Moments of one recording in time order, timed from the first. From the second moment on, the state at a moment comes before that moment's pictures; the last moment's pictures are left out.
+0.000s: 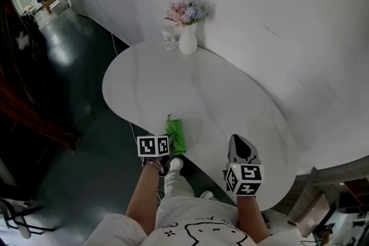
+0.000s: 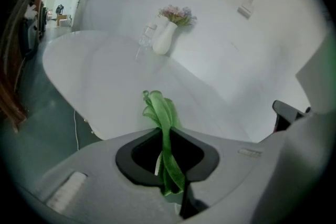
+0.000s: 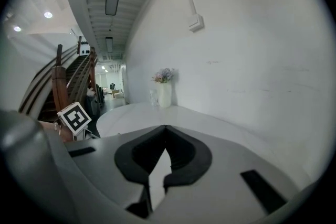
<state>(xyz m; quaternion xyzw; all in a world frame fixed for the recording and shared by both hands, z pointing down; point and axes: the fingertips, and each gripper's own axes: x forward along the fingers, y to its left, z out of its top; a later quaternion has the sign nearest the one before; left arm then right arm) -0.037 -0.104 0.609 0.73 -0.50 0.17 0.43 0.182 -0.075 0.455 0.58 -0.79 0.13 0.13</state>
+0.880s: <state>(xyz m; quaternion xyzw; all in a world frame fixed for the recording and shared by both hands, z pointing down) 0.069 -0.346 0.488 0.89 -0.32 0.18 0.28 0.158 -0.189 0.485 0.67 -0.71 0.17 0.13</state>
